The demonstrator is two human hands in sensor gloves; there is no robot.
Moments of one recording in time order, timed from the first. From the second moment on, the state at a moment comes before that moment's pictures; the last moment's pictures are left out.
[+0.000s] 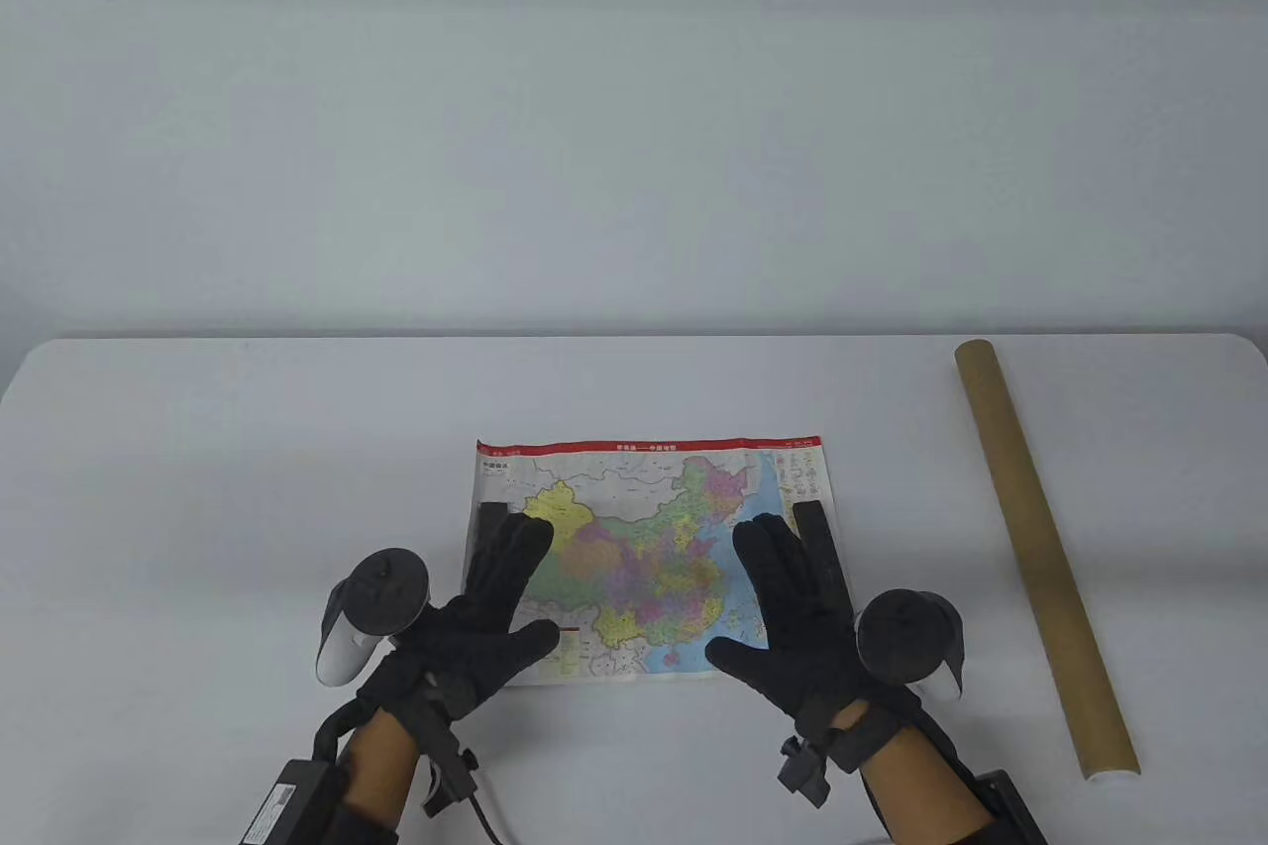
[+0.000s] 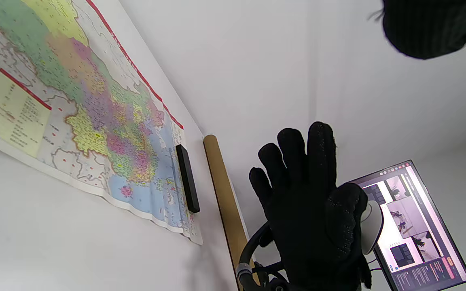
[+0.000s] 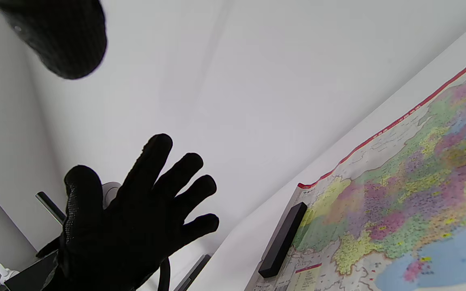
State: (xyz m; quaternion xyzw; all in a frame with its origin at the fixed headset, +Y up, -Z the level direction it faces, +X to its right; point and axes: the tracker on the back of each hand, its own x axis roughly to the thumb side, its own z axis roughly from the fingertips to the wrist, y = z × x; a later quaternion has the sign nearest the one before) left_hand -0.200 -0.708 -0.339 -0.18 -0.28 0.52 0.79; right_hand 0.160 -0.700 -0.325 0.31 -0.03 0.83 0.47
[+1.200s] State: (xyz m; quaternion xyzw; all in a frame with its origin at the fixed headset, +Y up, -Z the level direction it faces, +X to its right) left_hand -0.206 -0.706 -0.339 -0.18 -0.27 0.52 0.79; right_hand 0.346 -0.684 -0.394 -0.19 0.03 0.94 0.27
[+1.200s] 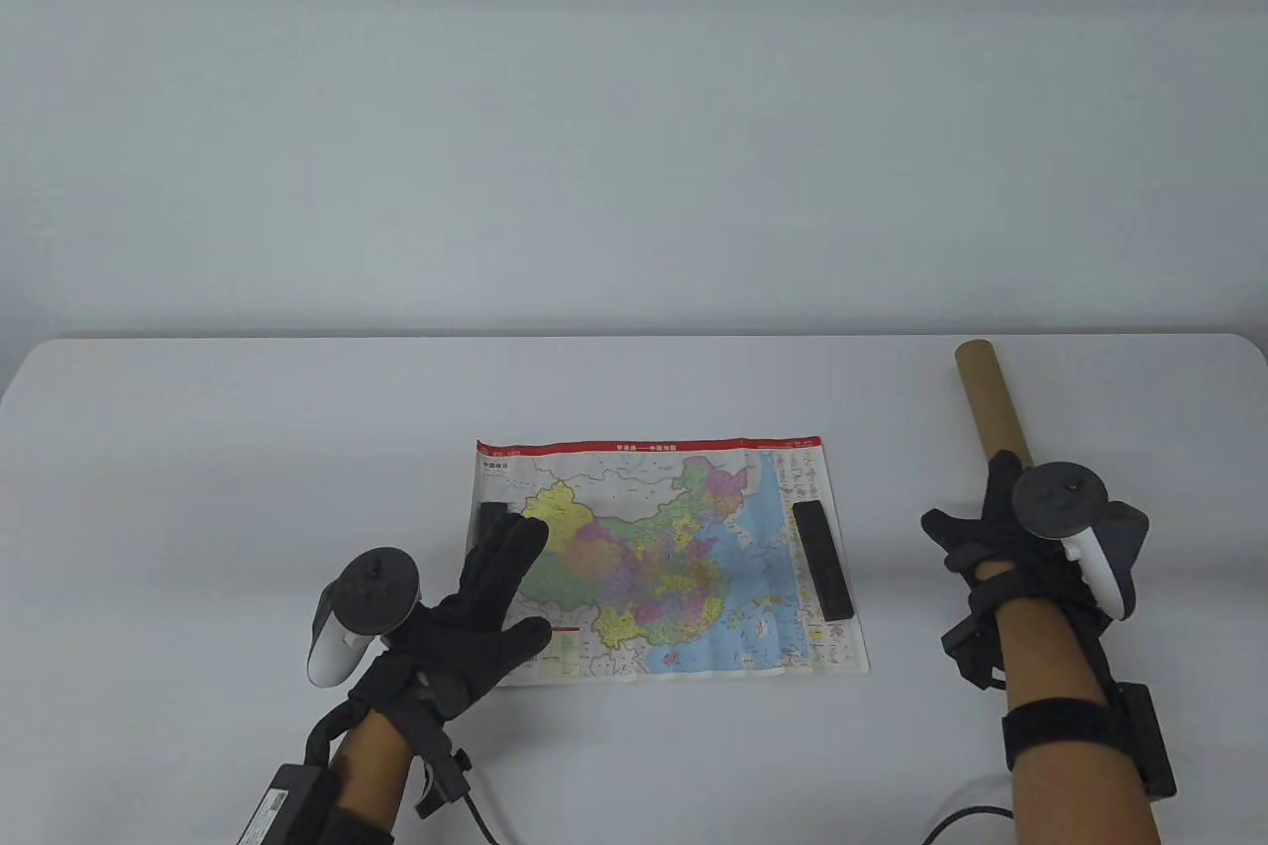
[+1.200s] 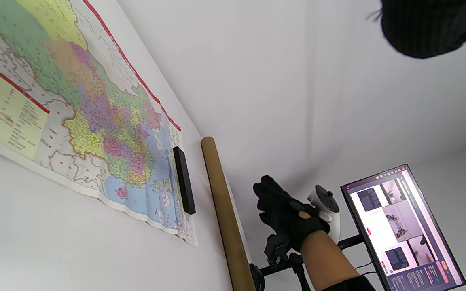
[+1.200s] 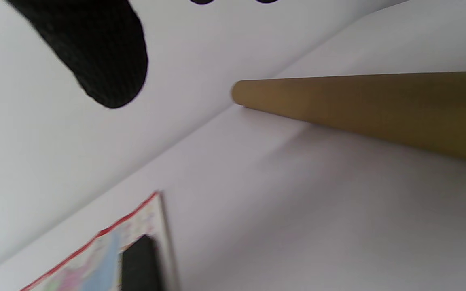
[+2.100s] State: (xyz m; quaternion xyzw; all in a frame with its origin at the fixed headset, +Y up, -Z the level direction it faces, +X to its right) left_hand -0.201 -0.710 -0.338 -0.19 -0.26 0.51 0.80; right_hand 0.390 -0.749 -0.394 -0.31 0.13 0.93 0.15
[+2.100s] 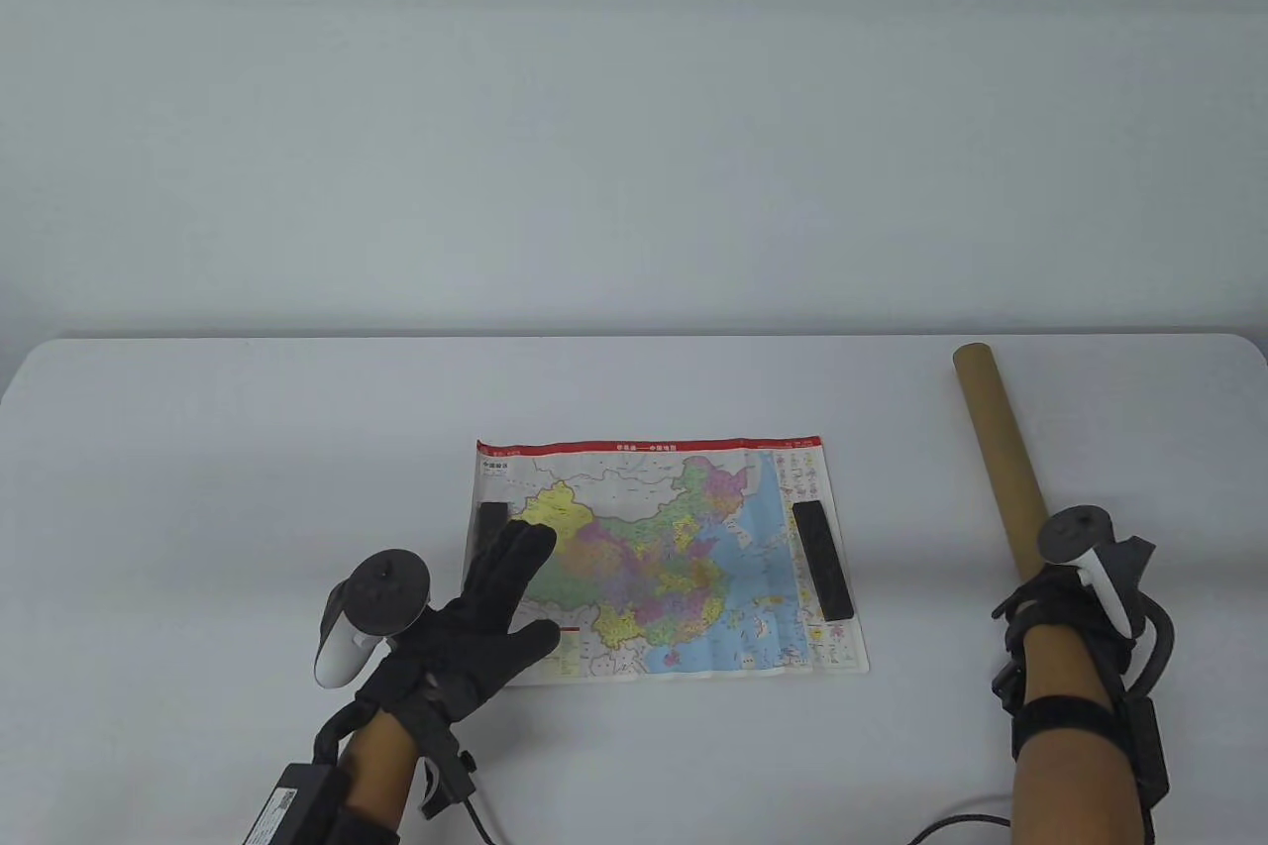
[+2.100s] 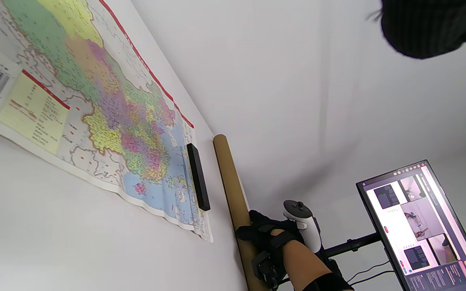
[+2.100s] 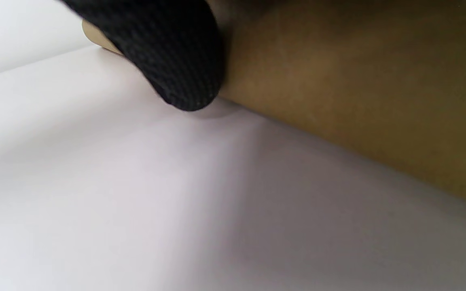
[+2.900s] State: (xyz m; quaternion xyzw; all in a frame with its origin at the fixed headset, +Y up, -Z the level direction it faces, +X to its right) left_hand -0.237 -0.690 -0.340 -0.07 -0.19 0.61 0.77; right_hand 0.252 -0.666 -0.339 0.12 -0.21 0.93 0.26
